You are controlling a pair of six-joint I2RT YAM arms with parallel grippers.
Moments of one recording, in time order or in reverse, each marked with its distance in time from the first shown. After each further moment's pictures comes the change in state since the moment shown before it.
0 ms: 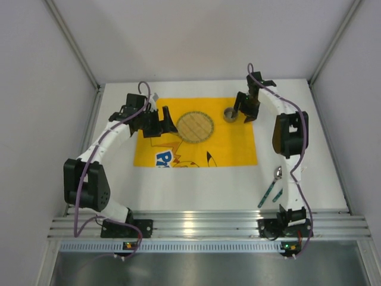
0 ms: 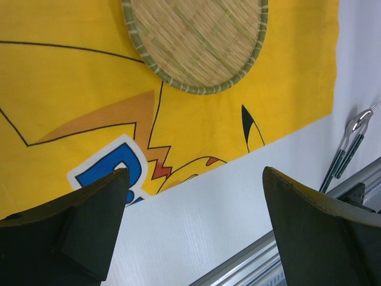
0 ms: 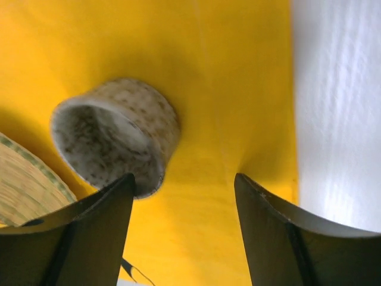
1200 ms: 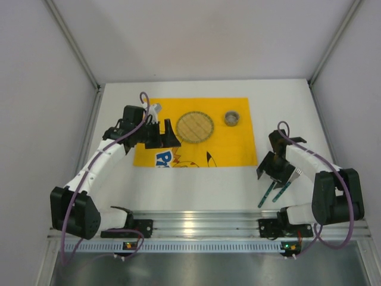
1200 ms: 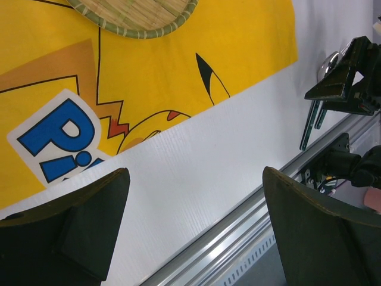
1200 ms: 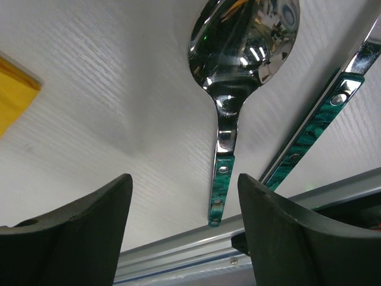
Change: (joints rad) left arm -0.070 -0.234 -0.150 -0.018 0.084 0.017; right arm -0.047 -1.001 -1.342 0.003 0.226 0.304
